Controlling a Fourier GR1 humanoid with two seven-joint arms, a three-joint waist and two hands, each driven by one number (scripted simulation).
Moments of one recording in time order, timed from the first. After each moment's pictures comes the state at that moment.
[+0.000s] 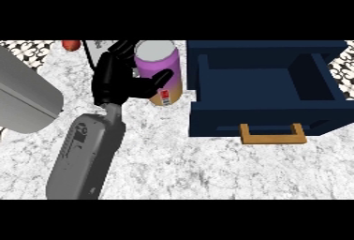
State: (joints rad) left arm -0.62 0.00 -0.05 -1.40 0.22 0.33 0.15; right arm 0.49 -0.01 -0.68 -2.30 -0.56 0.46 0.23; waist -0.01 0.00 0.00
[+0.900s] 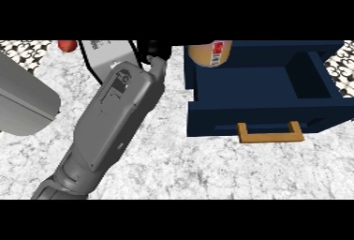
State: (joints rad) left arm -1.07 0.00 -0.13 -1.04 0.31 0.54 0.16; right arm 0.44 -0.02 -0.66 -2.30 -0.54 0.45 0.25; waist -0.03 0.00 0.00
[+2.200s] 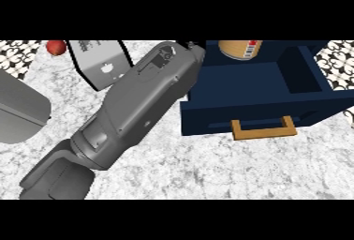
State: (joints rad) left arm -1.40 0.00 -0.38 -0.57 0.72 0.67 -0.04; right arm 0.38 -0.02 -0.63 -2.30 -0.52 0.44 0.29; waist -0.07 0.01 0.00
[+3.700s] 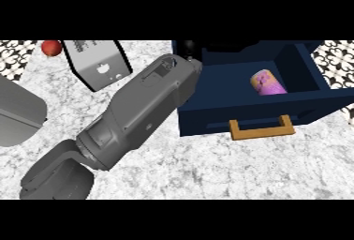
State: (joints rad) left arm -1.39 0.00 -0.59 -0.46 0.97 0.78 -0.20; right arm 0.30 -0.09 -0.66 -2.33 -0.46 0.44 0.25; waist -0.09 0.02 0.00
